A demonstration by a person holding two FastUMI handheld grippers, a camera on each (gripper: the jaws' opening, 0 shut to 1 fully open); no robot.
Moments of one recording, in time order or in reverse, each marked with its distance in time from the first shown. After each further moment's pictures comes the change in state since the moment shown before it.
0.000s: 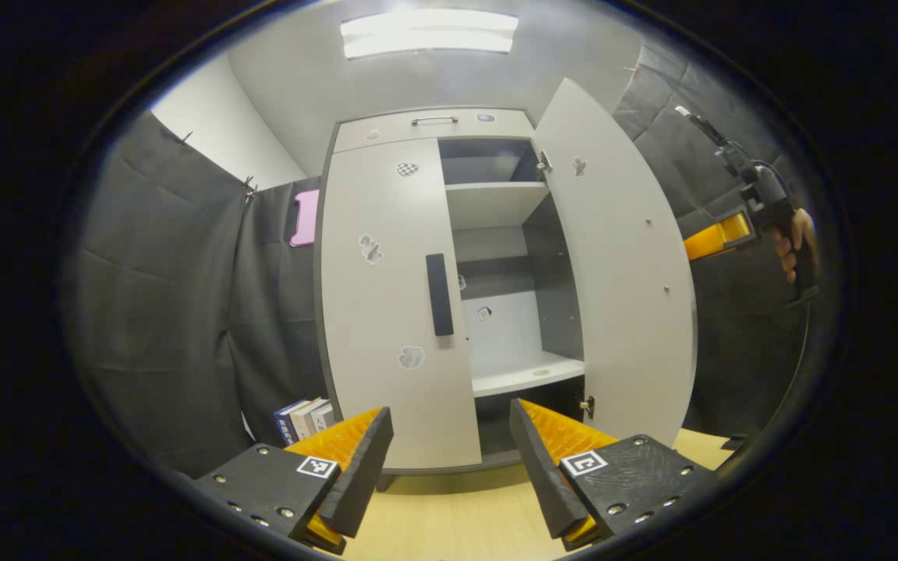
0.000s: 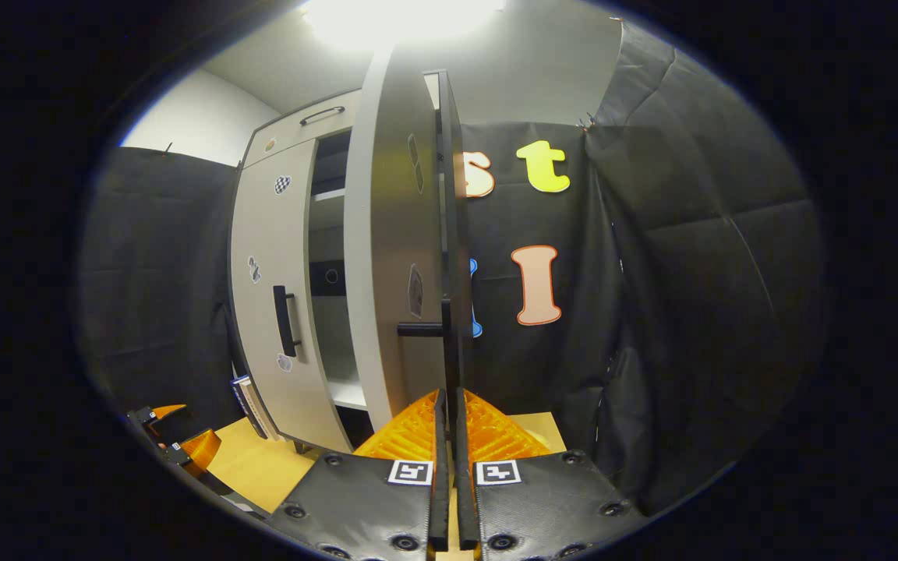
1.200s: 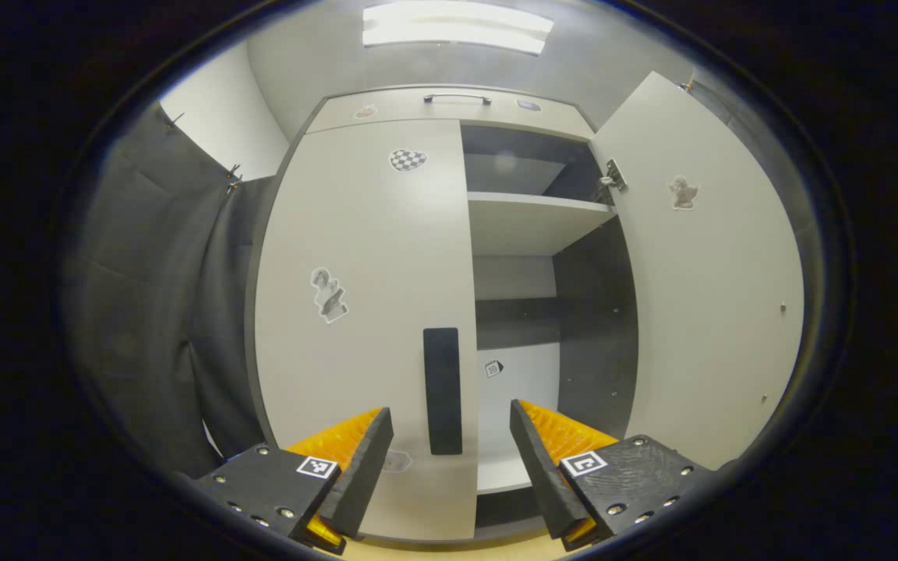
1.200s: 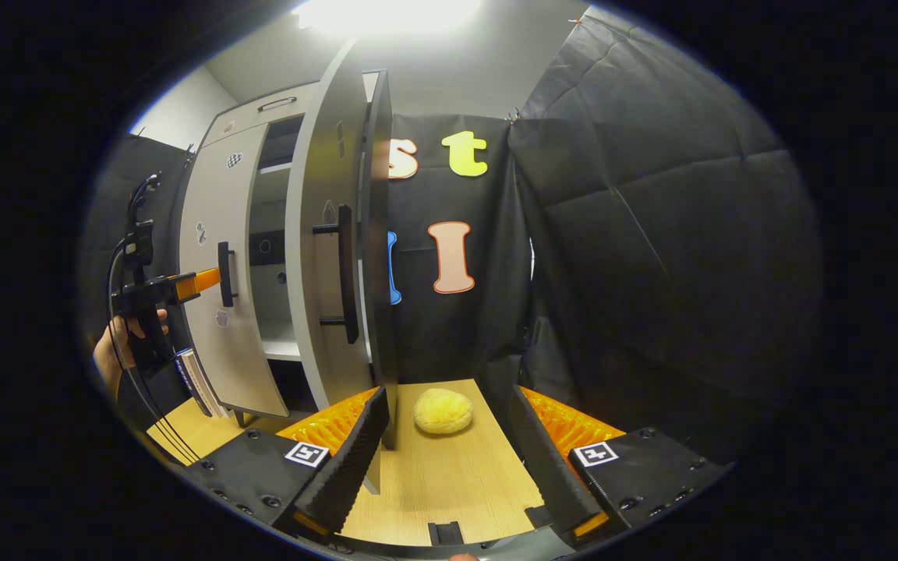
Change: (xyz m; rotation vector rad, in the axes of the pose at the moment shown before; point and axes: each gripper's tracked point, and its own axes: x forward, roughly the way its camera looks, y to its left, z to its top) left arm 0.196 0.022 0.085 -0.079 -0.035 -0.030; right arm -0.090 -0.075 -0.083 0.027 0.054 -0.292
